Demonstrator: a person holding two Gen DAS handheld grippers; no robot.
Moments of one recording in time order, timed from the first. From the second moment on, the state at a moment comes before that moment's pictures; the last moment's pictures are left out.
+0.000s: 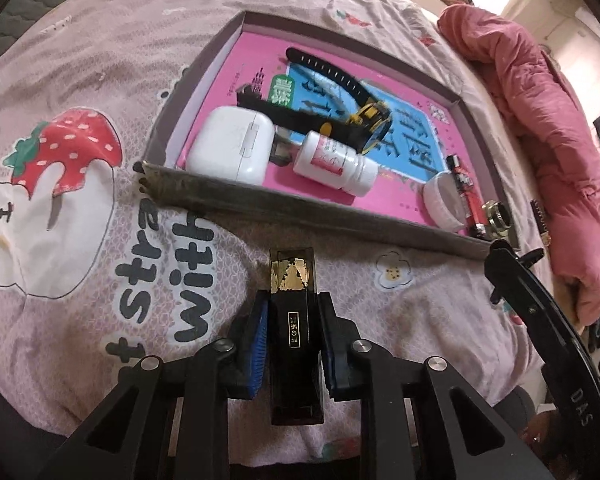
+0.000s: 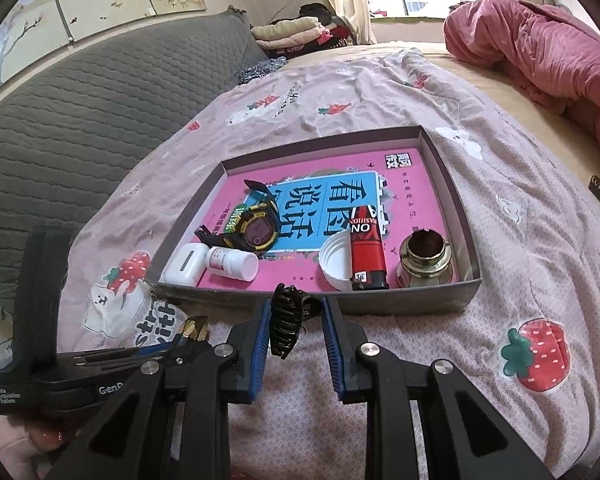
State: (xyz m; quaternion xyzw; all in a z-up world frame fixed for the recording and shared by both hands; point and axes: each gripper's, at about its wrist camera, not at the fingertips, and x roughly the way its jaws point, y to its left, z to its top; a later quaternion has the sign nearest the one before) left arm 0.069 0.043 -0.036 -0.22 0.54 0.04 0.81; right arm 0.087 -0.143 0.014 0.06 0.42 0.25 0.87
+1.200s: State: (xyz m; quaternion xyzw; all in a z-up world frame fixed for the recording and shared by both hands) left arm 0.100 0.032 0.013 -0.14 0.44 0.01 0.89; right arm 0.104 -0.140 0.024 0.04 0.37 0.25 0.89
